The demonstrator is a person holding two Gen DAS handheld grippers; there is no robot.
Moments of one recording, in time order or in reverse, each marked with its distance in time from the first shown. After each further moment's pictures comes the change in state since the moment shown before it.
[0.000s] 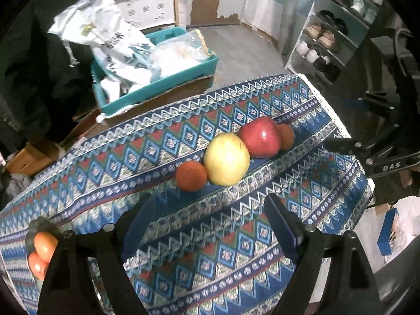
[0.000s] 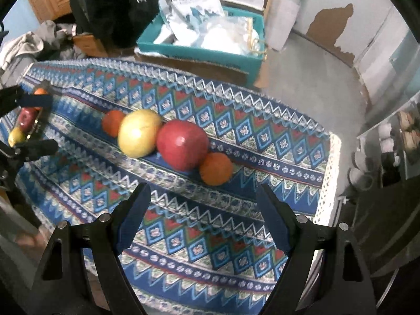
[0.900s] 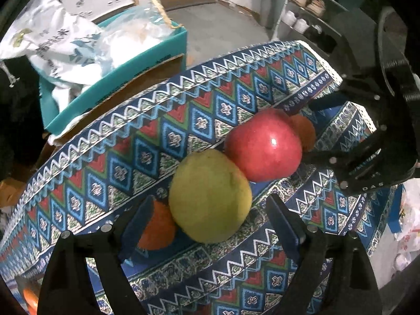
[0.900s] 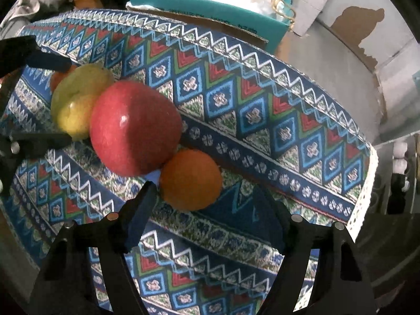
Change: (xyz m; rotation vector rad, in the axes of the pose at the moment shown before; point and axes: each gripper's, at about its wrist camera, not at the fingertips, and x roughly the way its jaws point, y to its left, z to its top) left arm 0.111 -0.031 0.038 0.135 0.099 -0.041; right arm 0.107 -0.028 0.008 -0.133 0.122 0.011
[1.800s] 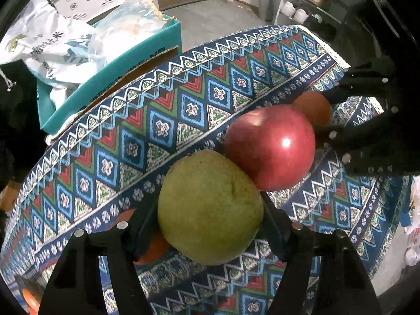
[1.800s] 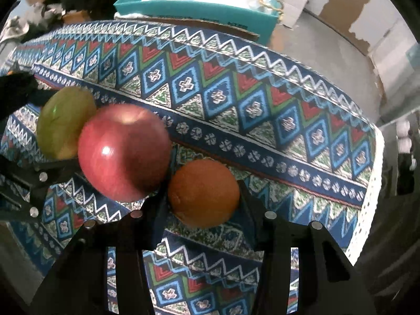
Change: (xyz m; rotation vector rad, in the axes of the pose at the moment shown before) left arm 0.015 -0.016 -0.015 0.029 0.004 0.057; right arm 0.004 -0.001 -0.004 0.119 -0.024 0.008
